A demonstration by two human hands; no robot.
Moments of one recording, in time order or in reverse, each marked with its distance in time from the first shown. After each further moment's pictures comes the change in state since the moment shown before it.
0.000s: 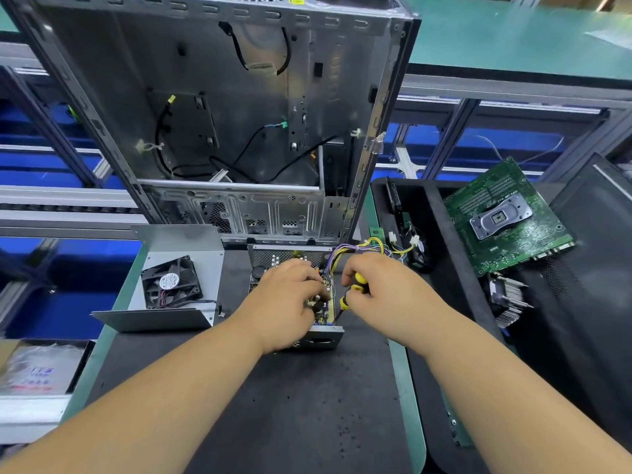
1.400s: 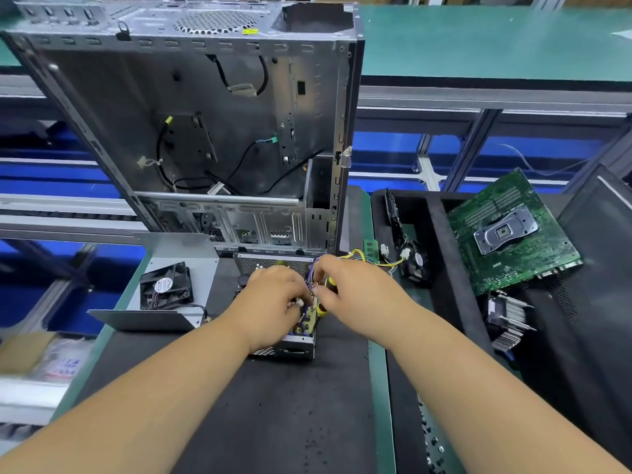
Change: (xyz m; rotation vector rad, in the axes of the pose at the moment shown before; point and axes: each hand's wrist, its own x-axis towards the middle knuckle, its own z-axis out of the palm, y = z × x) left_hand 0.019 0.024 -0.001 0.074 0.033 -0.135; right_hand 0.020 0.028 -0.003 -0.023 0.015 -0.180
